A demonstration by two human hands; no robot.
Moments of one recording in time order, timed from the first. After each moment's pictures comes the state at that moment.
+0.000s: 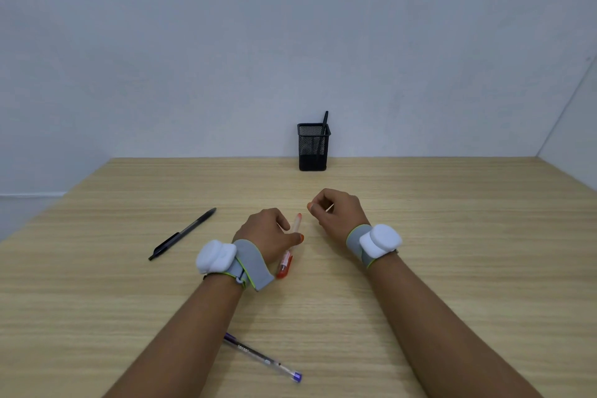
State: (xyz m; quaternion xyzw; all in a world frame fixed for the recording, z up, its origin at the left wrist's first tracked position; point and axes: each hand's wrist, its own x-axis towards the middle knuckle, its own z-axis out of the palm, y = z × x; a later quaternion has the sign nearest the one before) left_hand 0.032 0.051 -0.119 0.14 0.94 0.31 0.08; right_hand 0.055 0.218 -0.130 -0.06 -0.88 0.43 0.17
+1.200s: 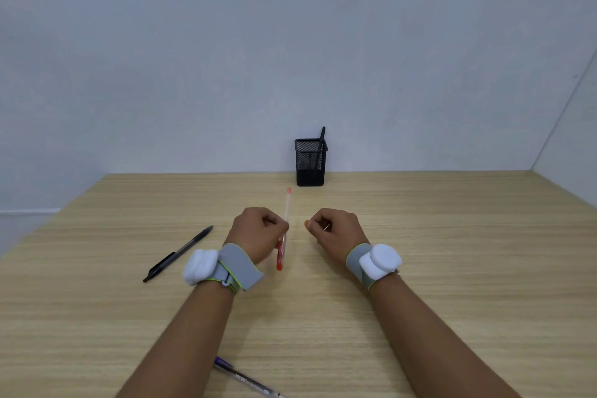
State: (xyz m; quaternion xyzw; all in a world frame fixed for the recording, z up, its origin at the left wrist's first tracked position) left_hand 0.021 0.047 -0.092 0.13 0.87 0.48 0.05; right_hand 0.057 0.217 -0.128 -0.06 -0.89 0.43 0.16
